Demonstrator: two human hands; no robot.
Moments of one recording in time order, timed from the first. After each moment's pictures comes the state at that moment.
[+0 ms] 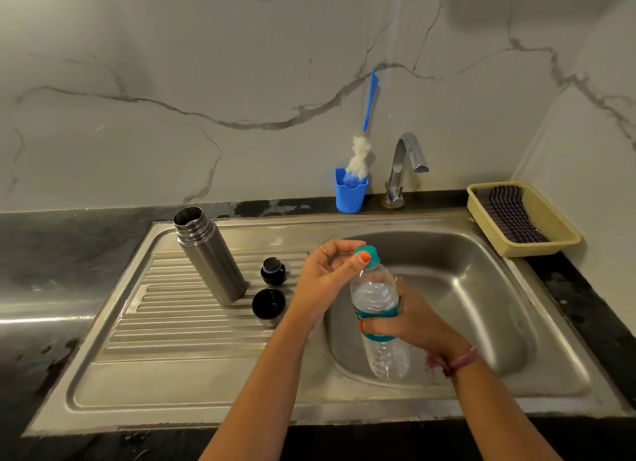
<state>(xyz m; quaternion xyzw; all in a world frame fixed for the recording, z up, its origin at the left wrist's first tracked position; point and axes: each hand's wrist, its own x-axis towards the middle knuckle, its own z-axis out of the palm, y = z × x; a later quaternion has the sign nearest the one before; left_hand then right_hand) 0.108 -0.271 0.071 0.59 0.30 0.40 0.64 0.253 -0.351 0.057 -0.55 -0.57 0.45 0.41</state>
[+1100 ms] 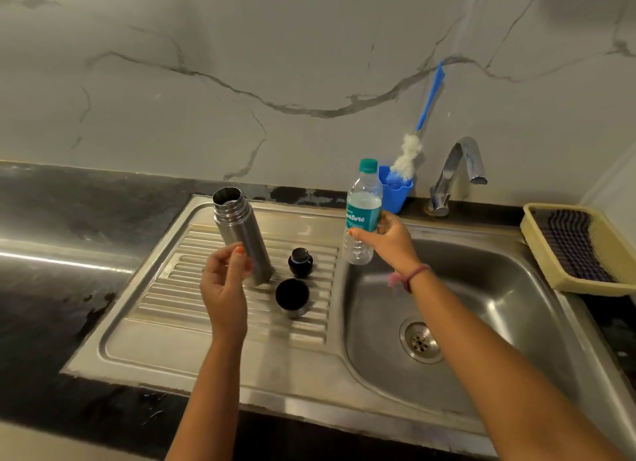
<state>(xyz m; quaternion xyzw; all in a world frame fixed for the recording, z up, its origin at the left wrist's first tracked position) -0.018 -0.250 0.028 0.41 0.47 0.69 0.38 0.250 -0.183 0.017 -0.63 -0.47 0.40 0.48</state>
